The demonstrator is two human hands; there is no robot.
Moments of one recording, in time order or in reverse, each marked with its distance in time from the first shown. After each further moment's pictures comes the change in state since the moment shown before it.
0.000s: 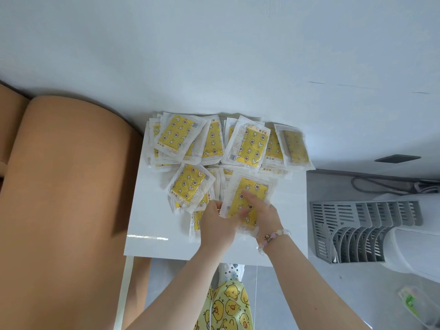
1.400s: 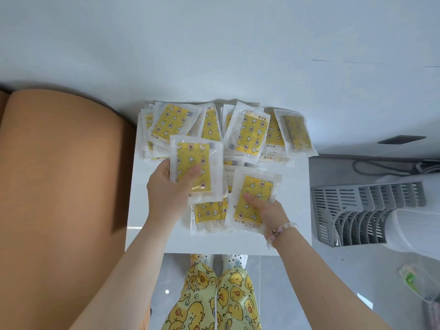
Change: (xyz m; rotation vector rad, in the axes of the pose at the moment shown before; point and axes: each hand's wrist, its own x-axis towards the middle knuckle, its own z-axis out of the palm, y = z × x) left_hand 0.033 0.034 -0.074 -0.047 0.119 0.301; right_hand -0.018 0.002 0.000 -0.200 0.040 -0.090
